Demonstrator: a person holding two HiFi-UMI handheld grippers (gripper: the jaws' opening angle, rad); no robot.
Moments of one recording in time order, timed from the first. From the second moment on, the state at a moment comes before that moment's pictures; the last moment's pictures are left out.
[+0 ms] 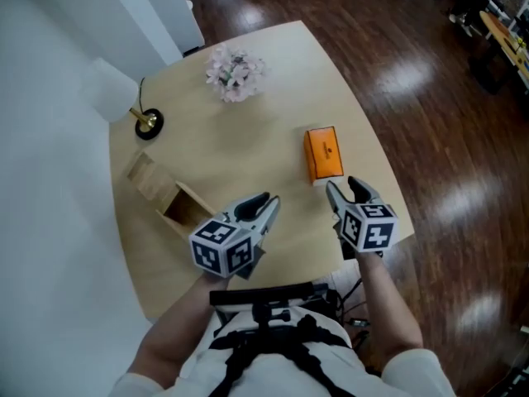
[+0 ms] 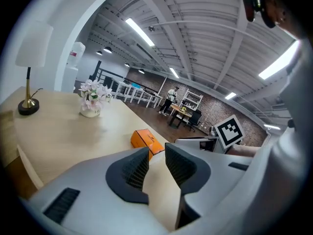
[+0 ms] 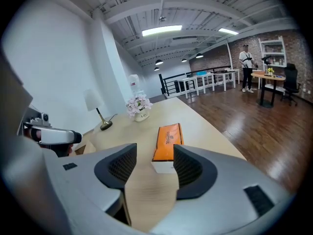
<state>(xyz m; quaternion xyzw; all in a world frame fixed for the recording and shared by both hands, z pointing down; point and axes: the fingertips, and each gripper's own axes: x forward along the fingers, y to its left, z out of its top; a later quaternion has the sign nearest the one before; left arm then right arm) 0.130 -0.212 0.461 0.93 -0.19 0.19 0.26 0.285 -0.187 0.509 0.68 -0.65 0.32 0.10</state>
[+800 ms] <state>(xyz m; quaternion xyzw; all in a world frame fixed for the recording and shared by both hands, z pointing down) 0.224 -0.262 0.539 0.90 -0.18 0.25 0.30 0.329 -0.278 0.599 0.65 -0.63 0.40 0.13</state>
